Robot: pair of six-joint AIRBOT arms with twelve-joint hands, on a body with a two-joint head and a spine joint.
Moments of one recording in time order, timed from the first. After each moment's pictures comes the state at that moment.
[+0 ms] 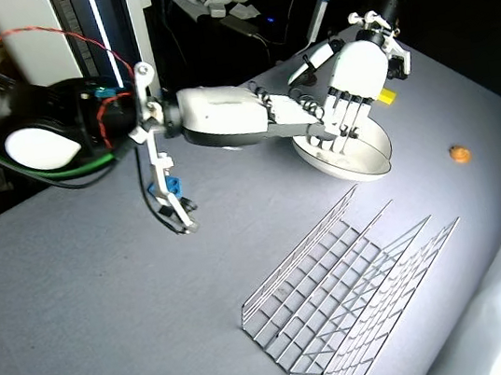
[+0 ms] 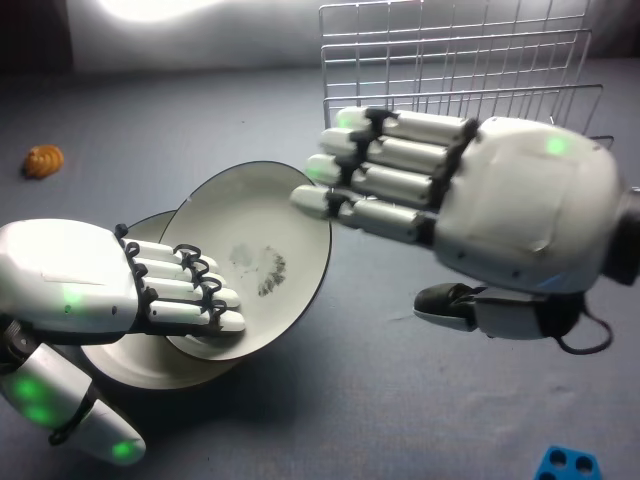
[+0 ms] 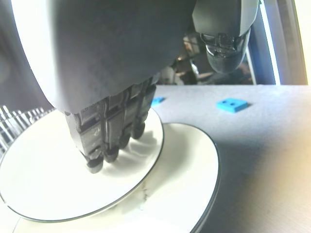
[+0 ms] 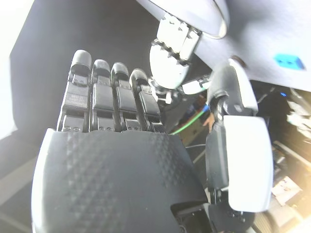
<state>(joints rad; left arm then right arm) 0.65 -0.90 1.26 1.44 -0.75 -0.18 -0.58 -1.03 0.88 -0.18 0.73 -1.38</state>
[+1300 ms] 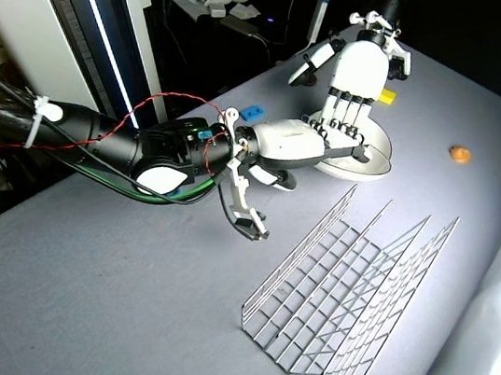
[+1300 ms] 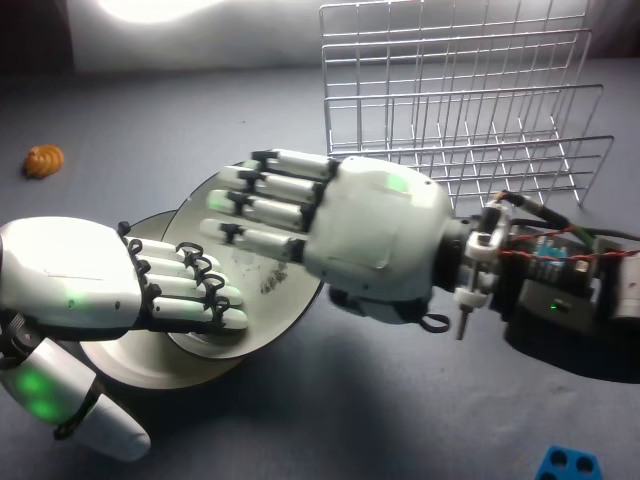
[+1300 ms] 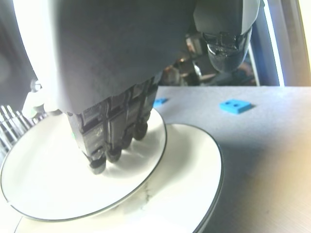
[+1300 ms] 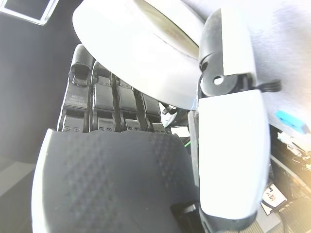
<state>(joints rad) 0.64 -0.91 1.27 1.43 -0.75 -0.20 -0.55 -1.44 1.23 -0.17 0.74 -1.42</state>
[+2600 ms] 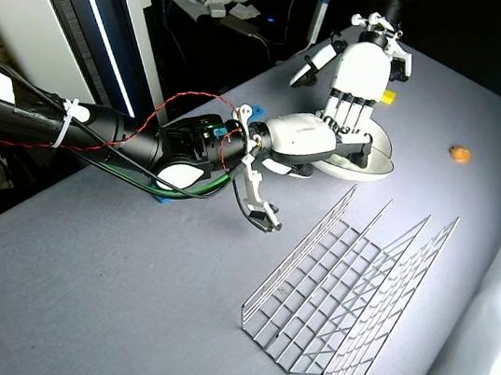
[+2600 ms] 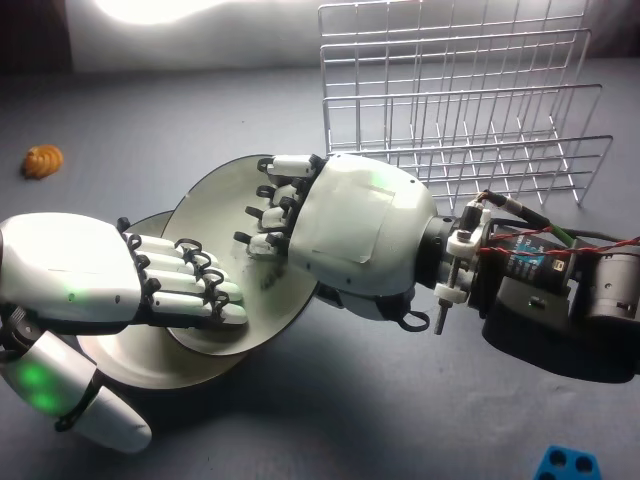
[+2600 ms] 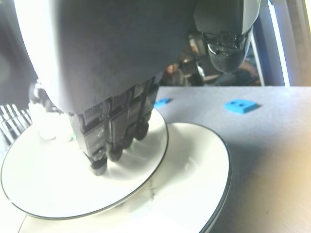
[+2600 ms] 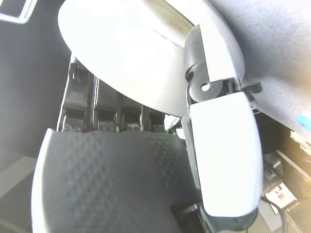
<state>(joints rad) 0.64 -0.92 1.29 1.42 -0.76 -0.21 -0.55 -1.47 1.26 -0.14 0.75 -1.43</state>
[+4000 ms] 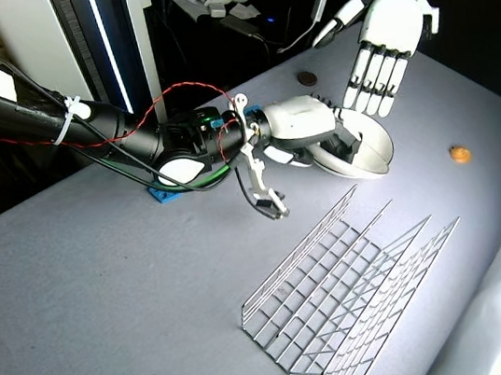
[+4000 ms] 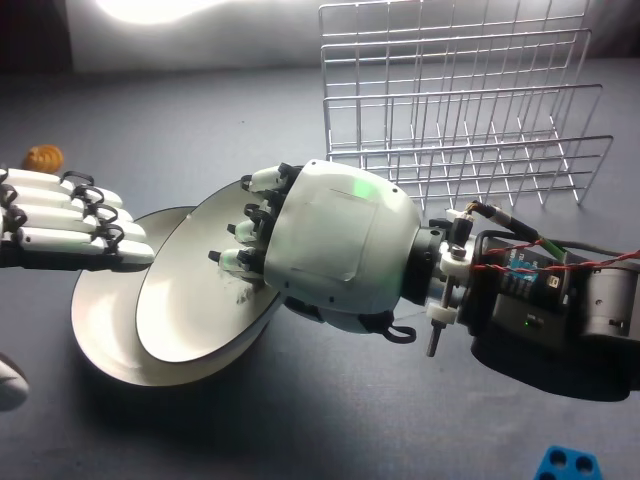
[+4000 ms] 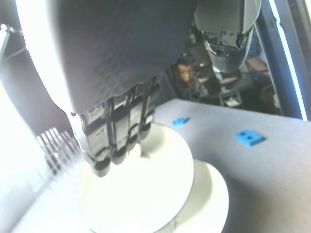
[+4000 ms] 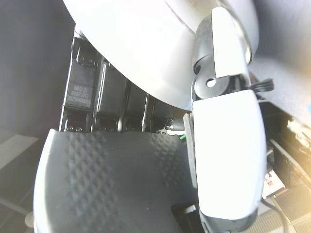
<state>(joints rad) 0.55 -0.66 1.25 1.43 -0.92 -0.30 -0.55 -1.48 1.21 -0.17 0.82 -1.44</state>
